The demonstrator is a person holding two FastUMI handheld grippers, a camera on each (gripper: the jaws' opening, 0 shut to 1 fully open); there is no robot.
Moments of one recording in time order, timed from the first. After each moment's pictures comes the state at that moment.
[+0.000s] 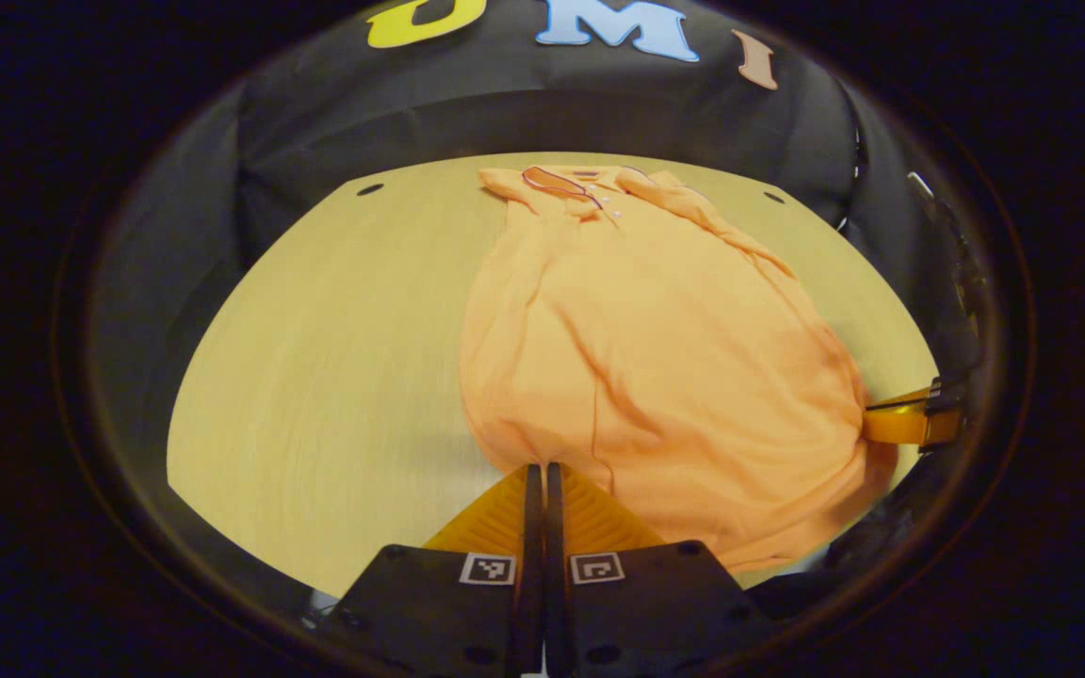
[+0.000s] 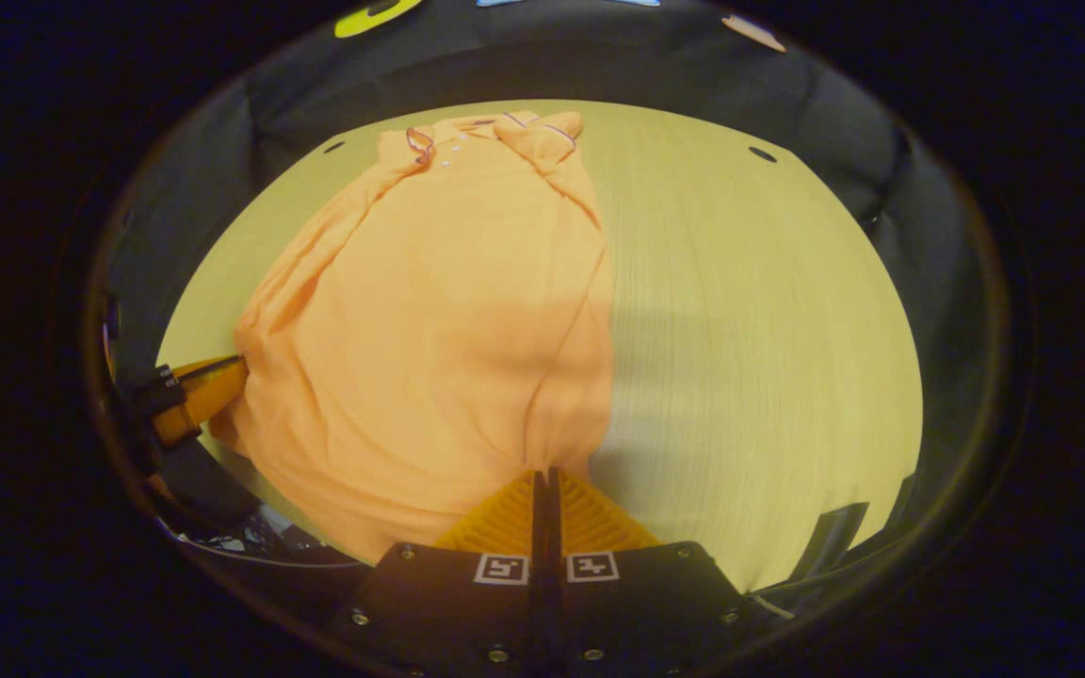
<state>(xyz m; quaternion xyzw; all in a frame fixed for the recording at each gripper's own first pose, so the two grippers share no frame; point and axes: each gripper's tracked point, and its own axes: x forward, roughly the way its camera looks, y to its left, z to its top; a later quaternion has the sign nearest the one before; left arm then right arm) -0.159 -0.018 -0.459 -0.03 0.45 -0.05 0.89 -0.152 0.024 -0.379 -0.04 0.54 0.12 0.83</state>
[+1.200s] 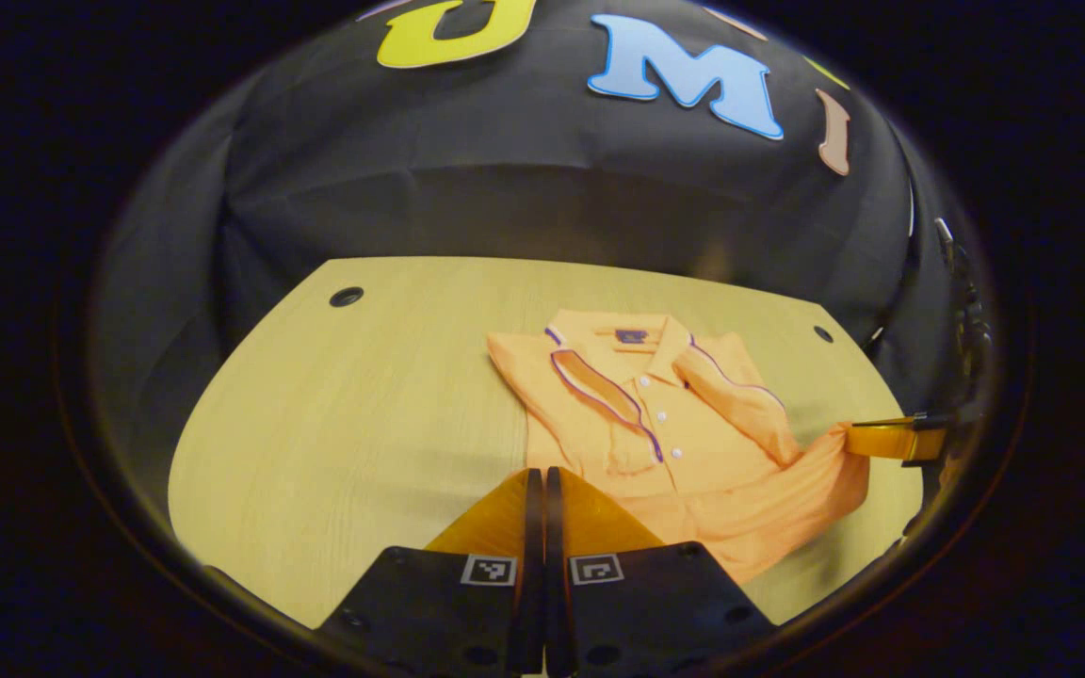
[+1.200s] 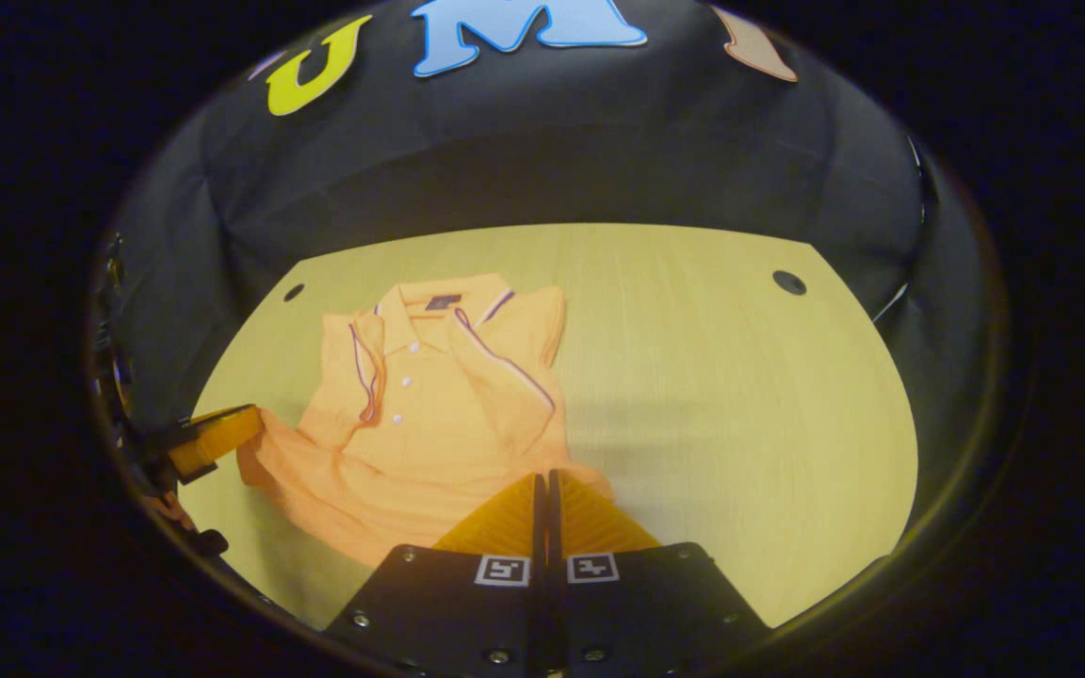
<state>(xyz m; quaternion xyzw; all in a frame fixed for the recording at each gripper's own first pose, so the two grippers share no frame) 0.129 -0.002 -0.387 -0.08 0.34 -0.05 0.94 0.134 0.063 -0.294 0.01 0.40 0.12 0.91</state>
